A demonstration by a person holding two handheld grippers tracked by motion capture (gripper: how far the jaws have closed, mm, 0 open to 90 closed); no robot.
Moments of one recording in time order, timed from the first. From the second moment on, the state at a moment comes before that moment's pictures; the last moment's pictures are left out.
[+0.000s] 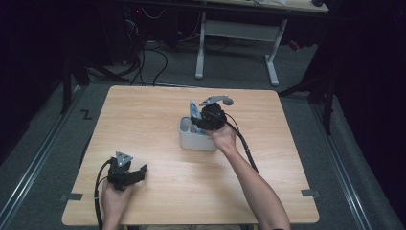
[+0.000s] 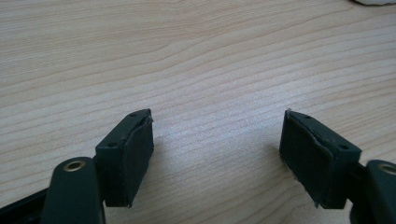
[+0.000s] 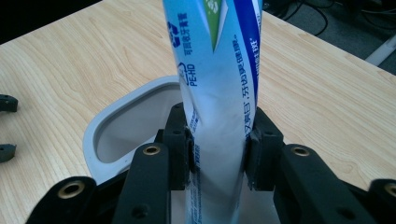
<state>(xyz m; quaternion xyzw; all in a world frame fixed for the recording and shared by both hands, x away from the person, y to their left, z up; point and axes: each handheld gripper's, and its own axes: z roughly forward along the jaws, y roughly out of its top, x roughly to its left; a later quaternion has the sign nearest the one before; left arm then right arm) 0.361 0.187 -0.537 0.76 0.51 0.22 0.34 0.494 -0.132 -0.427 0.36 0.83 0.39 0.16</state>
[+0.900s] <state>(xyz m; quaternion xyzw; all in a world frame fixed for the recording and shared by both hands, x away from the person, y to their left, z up) 0.361 0.187 -0.537 0.76 0.51 0.22 0.34 0.485 -0.134 -0.425 0.34 0.84 0.38 0.17</state>
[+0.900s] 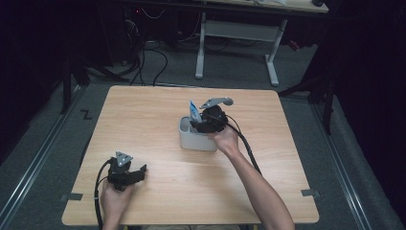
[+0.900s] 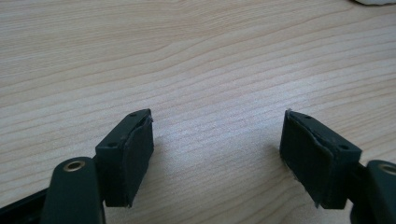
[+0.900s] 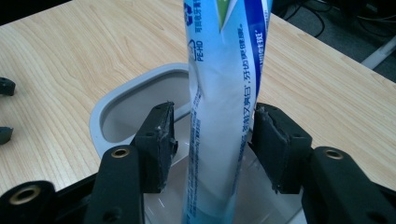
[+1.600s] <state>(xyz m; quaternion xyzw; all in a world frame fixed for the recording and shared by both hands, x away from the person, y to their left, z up) 0.361 0.187 -0.537 0.76 0.51 0.22 0.34 0.475 -0.163 -0.419 0.36 0.82 0.41 0.17</state>
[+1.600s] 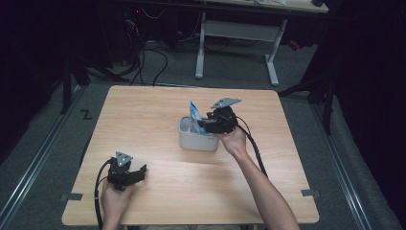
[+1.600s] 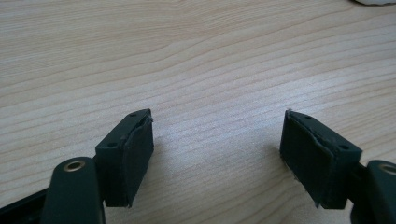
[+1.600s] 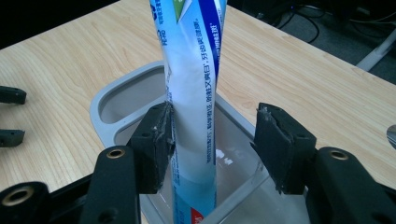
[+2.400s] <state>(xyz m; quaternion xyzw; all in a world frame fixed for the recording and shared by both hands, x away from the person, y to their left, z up) 0.361 0.187 -0.537 0.76 0.51 0.22 0.34 0.458 -0.194 -0.406 0.36 0.80 0.43 0.19</state>
